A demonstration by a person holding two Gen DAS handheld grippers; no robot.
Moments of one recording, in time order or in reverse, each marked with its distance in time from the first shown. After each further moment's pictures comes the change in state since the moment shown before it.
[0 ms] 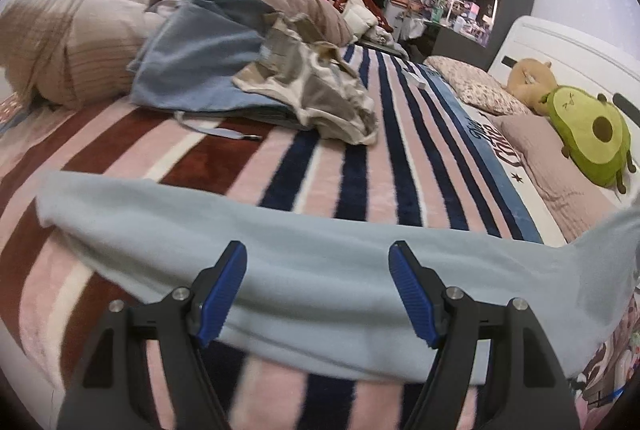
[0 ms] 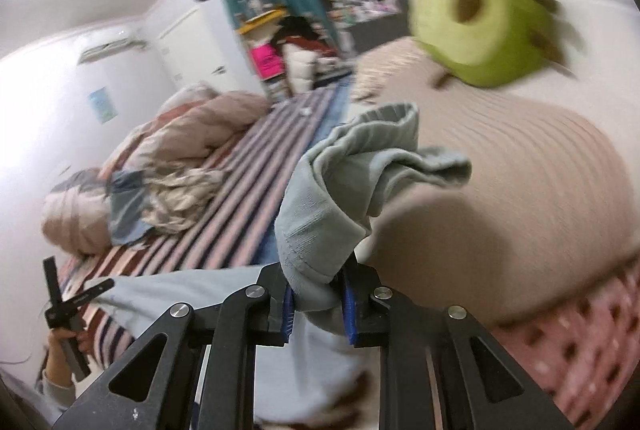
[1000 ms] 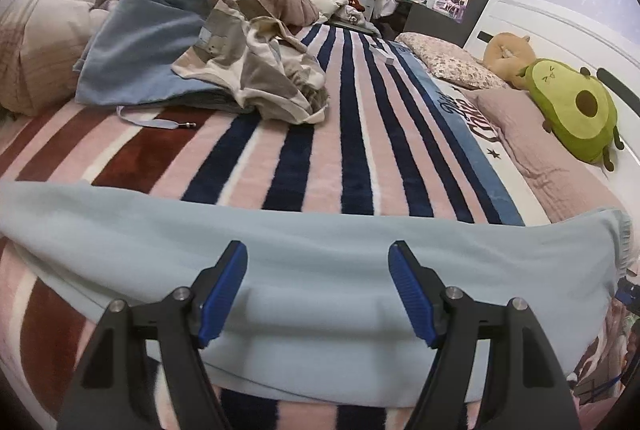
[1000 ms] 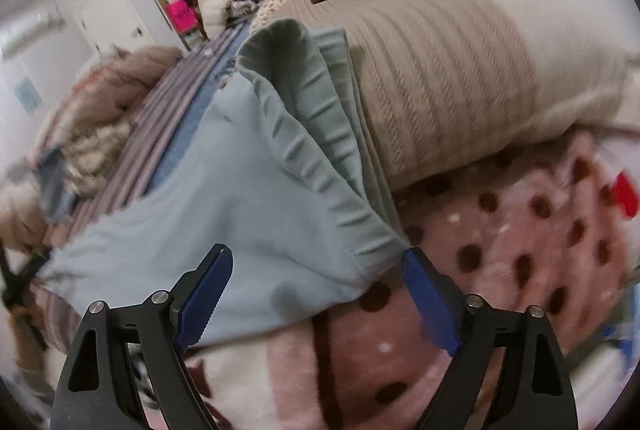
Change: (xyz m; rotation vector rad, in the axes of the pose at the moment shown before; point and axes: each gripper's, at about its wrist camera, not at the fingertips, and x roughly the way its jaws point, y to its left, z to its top) left arm 0.035 -0.059 0.001 0.063 0.074 -0.070; right arm -0.024 -0.125 -0.060 0.195 0.213 -0.229
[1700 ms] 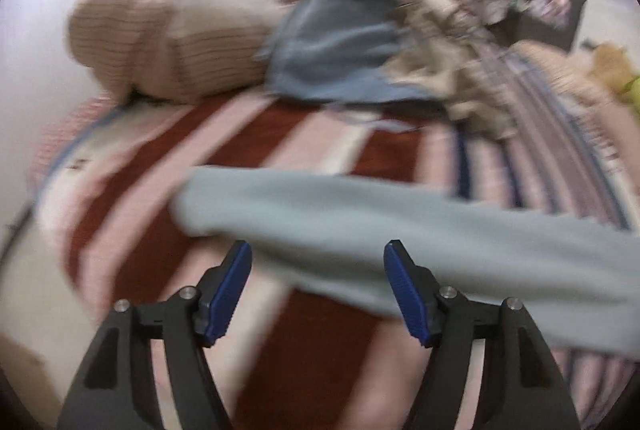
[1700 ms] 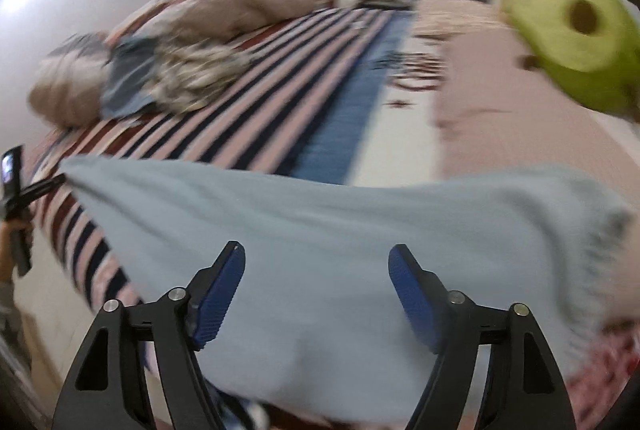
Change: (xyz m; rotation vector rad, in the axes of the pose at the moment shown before) left arm -0.054 0.141 -0.015 -0.070 -0.037 0.359; right arm 0.022 0.191 0.003 -0.485 0.068 0.062
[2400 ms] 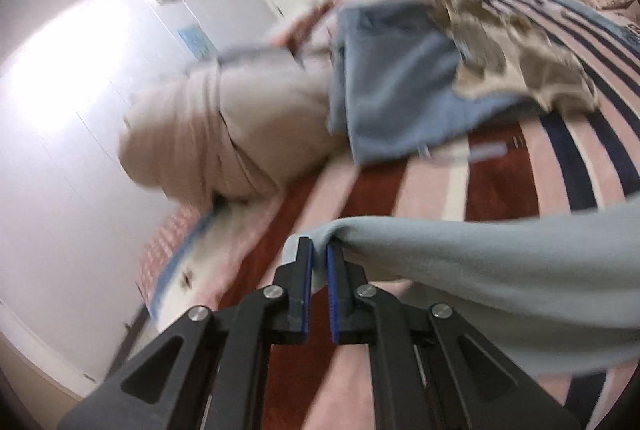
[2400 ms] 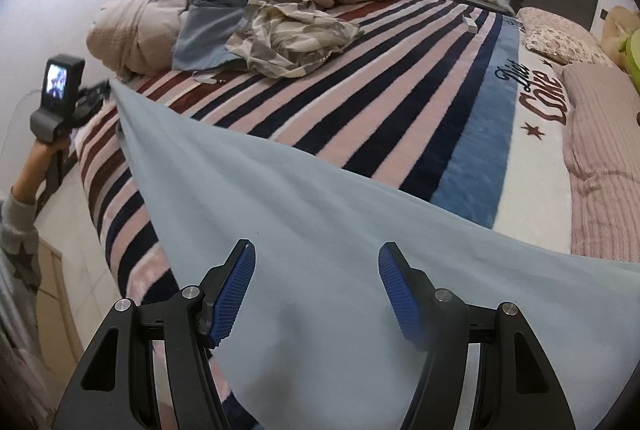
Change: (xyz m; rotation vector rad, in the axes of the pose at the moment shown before) left arm 0.024 0.014 0.044 0.344 -0.087 0.461; right arm 0.075 0.095 0.026 -0.228 0.084 0.269
